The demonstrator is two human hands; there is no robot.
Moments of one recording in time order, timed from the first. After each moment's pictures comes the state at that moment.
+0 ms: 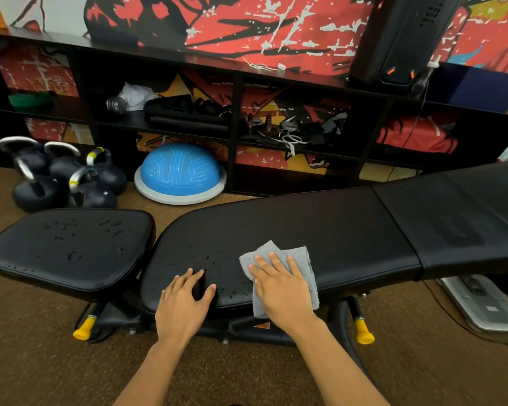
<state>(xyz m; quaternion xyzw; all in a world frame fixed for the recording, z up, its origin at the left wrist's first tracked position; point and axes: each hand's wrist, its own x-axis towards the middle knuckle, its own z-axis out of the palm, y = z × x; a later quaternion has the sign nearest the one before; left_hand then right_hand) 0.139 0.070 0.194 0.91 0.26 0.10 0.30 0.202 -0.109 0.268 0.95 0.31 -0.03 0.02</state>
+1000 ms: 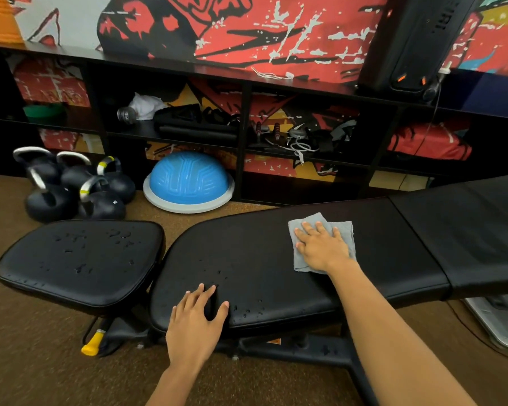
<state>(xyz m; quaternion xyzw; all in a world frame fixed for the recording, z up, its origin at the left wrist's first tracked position) 0.138 0.070 0.194 0.91 0.26 0.10 0.30 0.329 -0.121 0.300 0.97 0.23 -0.08 0.07</state>
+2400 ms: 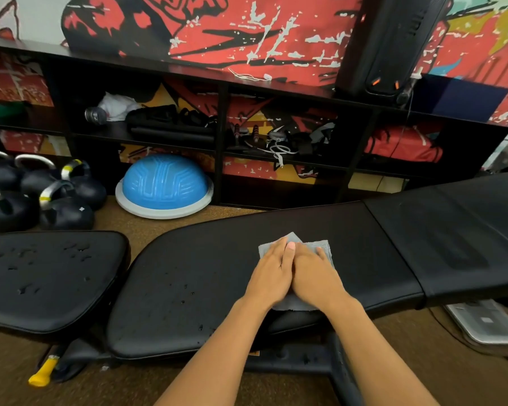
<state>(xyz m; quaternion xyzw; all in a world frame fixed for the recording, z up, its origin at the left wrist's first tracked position) 0.272 -0.052 0.273 0.83 0.01 0.05 0.56 0.289 -0.155 0.305 0.97 0.25 0.00 -0.08</state>
